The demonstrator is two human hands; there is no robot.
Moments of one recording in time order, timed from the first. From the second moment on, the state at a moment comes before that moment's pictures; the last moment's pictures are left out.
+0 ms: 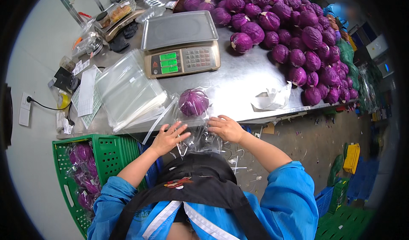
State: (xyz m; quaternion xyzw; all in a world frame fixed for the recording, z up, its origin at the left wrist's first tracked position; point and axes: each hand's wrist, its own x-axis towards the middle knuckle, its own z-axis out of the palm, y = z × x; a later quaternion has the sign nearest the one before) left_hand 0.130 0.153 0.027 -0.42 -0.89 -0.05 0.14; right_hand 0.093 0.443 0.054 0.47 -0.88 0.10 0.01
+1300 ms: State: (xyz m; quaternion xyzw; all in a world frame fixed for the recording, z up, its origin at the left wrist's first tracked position) left_hand 0.388 -0.026 0.169 0.23 -0.04 -0.89 0.39; right_hand 0.094 0.178 0.107 0.33 -0.59 0.55 -0.49
